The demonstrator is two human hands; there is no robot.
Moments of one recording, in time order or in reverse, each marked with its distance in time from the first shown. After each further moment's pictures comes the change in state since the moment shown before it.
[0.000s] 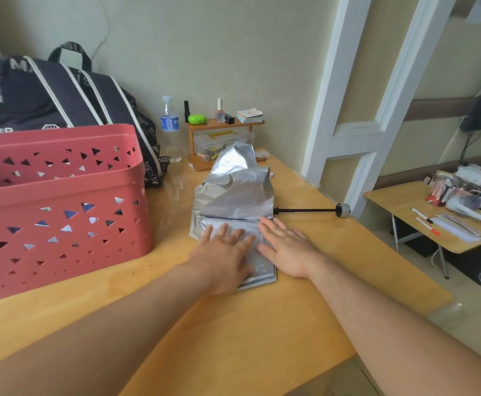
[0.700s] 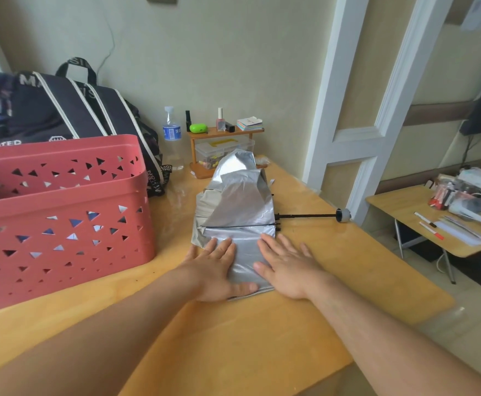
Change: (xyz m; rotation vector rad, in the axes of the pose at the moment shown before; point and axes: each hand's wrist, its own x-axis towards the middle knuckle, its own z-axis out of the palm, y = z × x) left_hand -0.004 -0.019 0.003 -0.152 -0.261 -0.114; right_hand -0.029 -0.020 0.007 -0.042 -0.084 0.058
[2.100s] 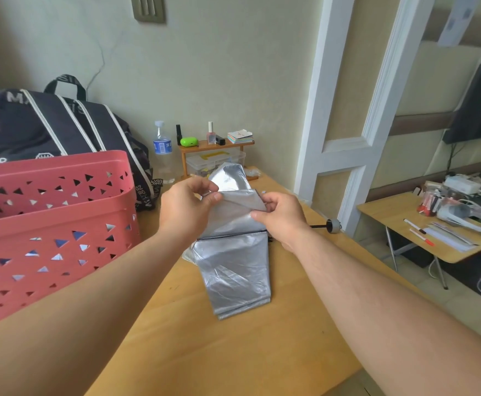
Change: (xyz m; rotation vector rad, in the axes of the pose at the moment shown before) left_hand 0.013 -0.007 -0.098 -0.854 1.018 0.008; right_hand 0.046 -0.006 -0.086 1.118 0.613 0.056
